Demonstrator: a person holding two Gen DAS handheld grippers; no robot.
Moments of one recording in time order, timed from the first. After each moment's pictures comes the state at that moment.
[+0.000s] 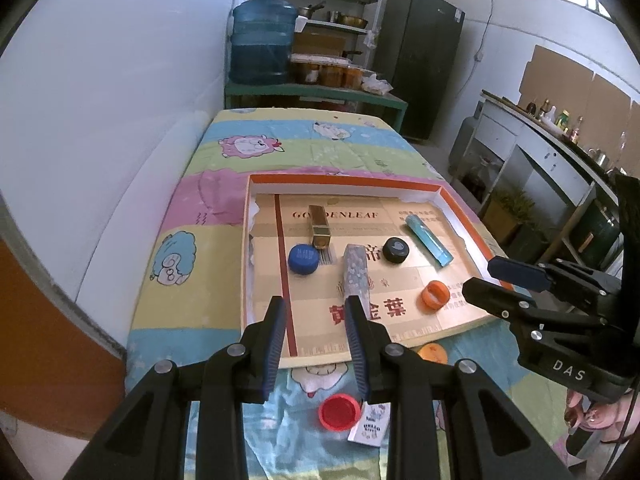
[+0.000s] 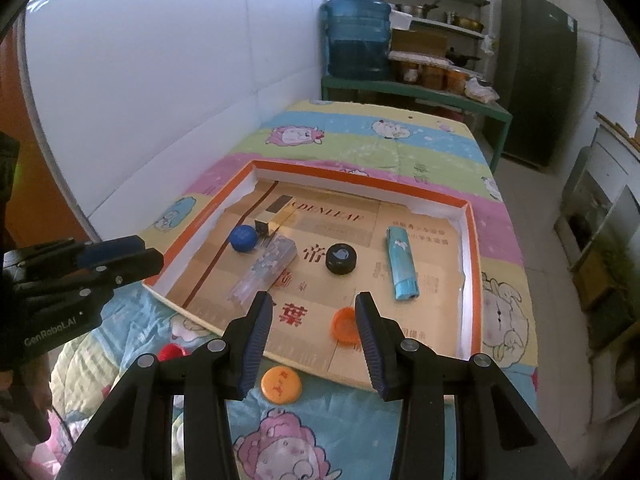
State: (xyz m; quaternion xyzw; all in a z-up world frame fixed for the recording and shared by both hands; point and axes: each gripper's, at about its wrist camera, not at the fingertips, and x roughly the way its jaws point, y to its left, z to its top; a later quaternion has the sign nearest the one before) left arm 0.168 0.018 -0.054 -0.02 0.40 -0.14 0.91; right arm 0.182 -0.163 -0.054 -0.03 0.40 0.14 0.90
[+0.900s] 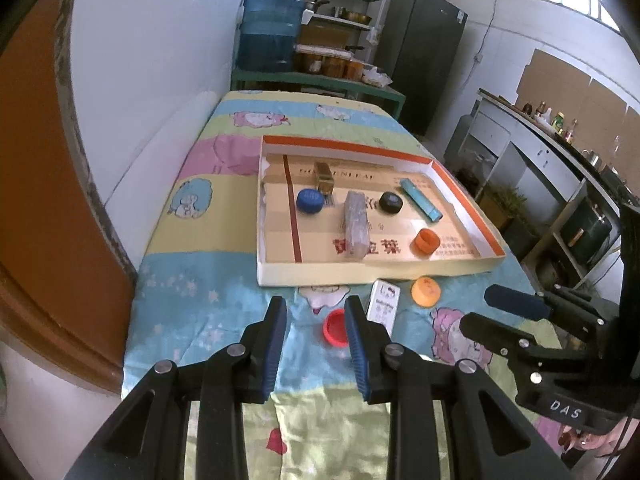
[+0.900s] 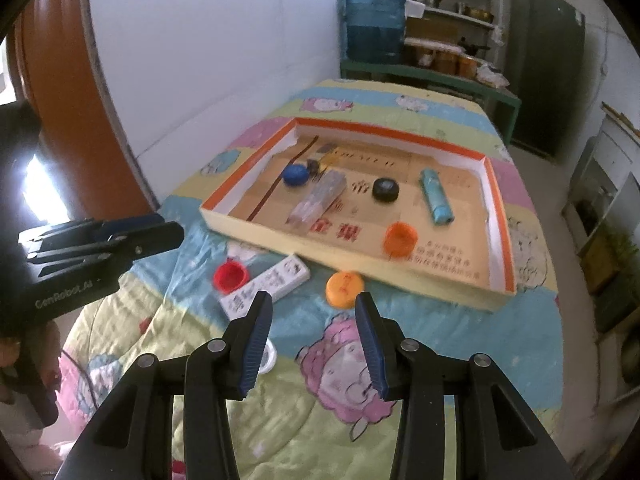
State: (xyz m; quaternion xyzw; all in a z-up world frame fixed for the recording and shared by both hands) left arm 0.109 0.040 -0.074 -0.04 0.41 -0.14 0.90; right arm 0.103 -0.135 -0.074 -0.03 0.43 0.15 0.89
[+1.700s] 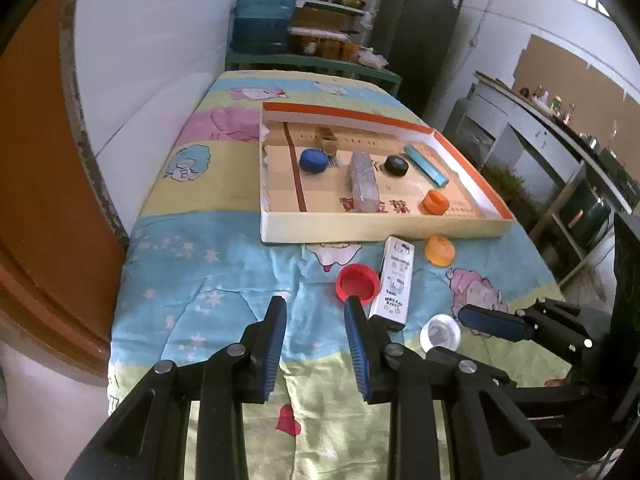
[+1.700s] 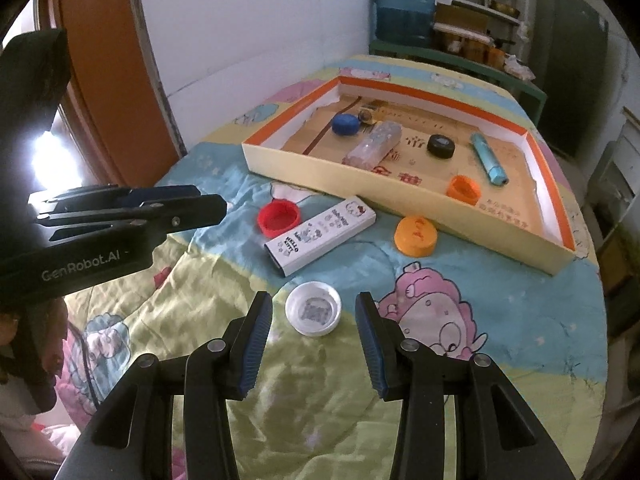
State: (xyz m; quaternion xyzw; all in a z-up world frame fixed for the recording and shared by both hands) left arm 0.103 0.043 -0.105 -0.02 0.43 -0.16 0.89; right arm 0.085 -0.098 -0.116 -0.05 0.45 0.19 0.87
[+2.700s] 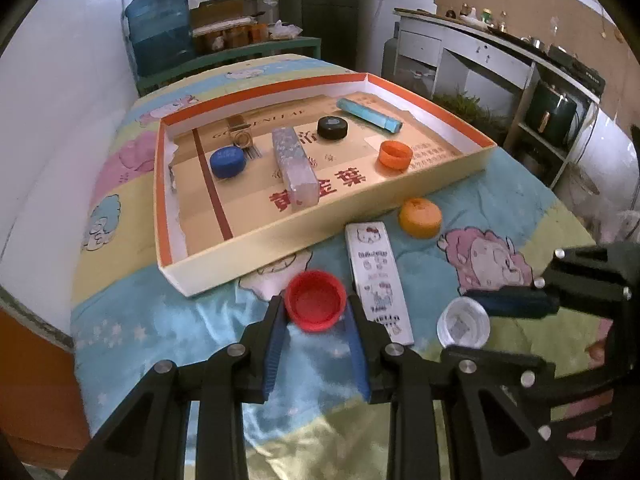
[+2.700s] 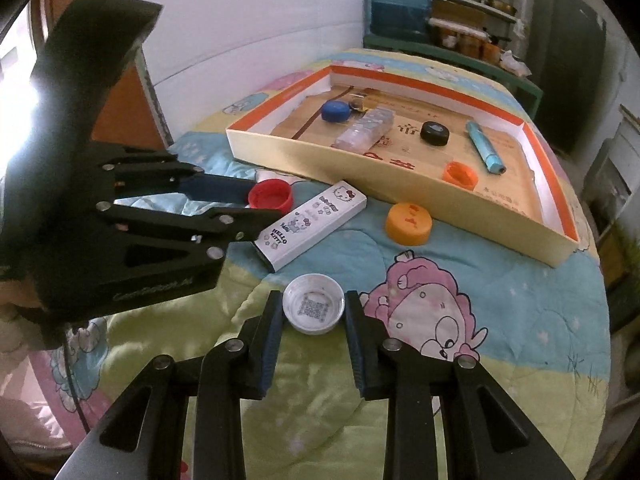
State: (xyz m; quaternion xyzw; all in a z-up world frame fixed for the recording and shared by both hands) left arm 0.140 -0.007 -0.128 0.12 0.43 -0.26 0.86; right arm 0.088 -0.104 -0.128 -0.05 0.45 0.17 0.87
